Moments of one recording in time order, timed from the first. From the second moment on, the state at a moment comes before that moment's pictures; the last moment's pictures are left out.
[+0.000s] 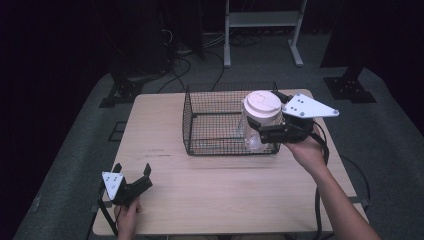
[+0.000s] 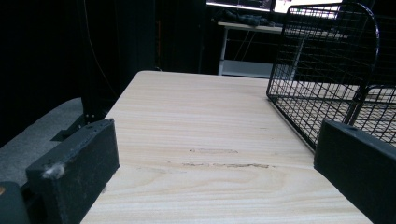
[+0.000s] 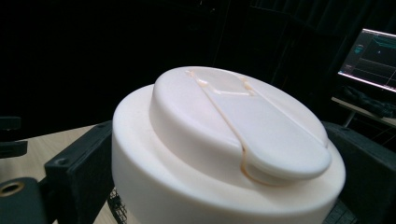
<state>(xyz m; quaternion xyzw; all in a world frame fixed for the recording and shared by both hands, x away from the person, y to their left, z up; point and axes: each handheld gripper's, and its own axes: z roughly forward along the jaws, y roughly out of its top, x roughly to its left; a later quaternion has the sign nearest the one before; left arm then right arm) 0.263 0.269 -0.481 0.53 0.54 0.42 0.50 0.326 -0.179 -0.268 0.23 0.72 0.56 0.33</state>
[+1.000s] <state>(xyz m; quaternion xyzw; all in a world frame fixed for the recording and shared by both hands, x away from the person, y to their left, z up) 0.263 0.270 -0.481 0.53 0.54 0.42 0.51 0.388 -0.143 -0.259 0.25 0.72 0.55 0.33</state>
